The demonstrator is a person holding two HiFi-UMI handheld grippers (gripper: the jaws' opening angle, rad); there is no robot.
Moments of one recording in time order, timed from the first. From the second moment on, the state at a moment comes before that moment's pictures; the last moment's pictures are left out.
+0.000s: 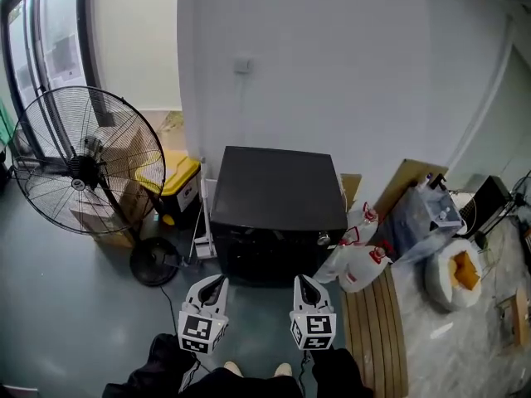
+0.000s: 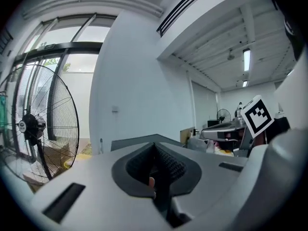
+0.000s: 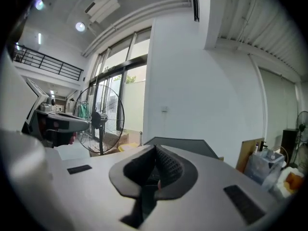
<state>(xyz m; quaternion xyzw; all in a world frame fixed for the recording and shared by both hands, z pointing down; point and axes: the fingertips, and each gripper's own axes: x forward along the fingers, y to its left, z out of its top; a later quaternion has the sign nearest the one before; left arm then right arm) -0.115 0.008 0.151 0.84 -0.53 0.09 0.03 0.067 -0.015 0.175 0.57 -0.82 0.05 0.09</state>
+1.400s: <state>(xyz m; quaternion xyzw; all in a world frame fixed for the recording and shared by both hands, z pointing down) -0.012 0.034 0.148 0.82 -0.56 0.09 0.03 0.165 0.013 0.160 0.54 -0.84 0.02 0.07</state>
